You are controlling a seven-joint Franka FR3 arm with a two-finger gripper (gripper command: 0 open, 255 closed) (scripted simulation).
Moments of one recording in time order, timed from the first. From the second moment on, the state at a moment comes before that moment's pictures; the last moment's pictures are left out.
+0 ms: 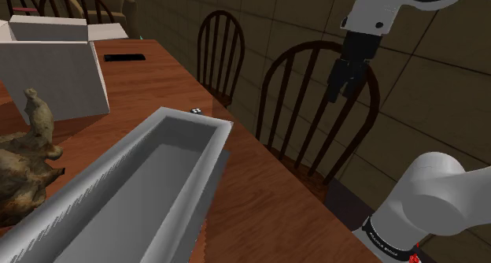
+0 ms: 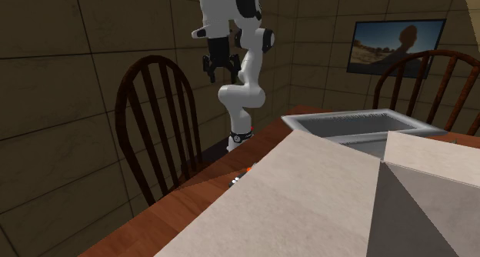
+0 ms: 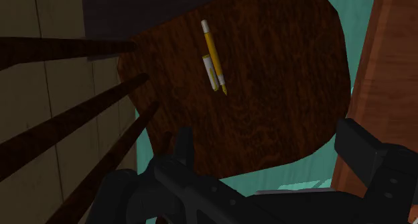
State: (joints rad) arm 0.01 -0.81 0.04 -2.29 0.11 1.43 0.13
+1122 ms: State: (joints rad) arm 0.02 -0.32 0.24 -2.04 0.13 1.71 0.34
